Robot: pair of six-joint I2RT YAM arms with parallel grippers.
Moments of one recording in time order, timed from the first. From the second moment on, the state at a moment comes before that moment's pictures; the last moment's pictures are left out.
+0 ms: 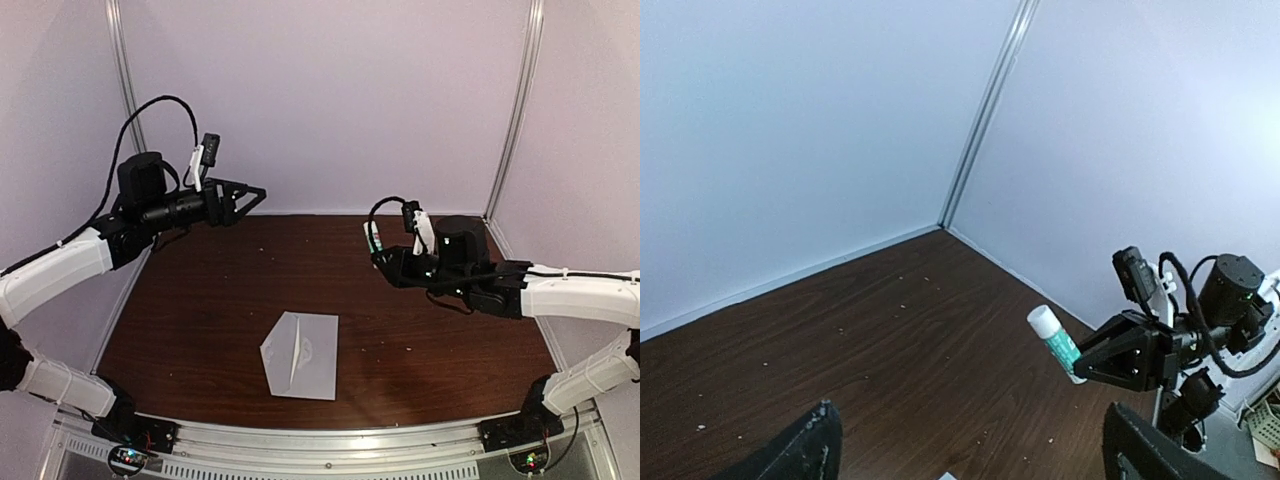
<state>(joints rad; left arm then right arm) -0.49 1.27 1.07 0.11 0.52 -0.29 0.83 1.28 0.83 0.09 0.11 0.55</state>
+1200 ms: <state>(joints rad) -0.64 1.32 0.92 0.44 0.90 -0.42 1.13 1.54 1.01 0.56 0.17 0.49</state>
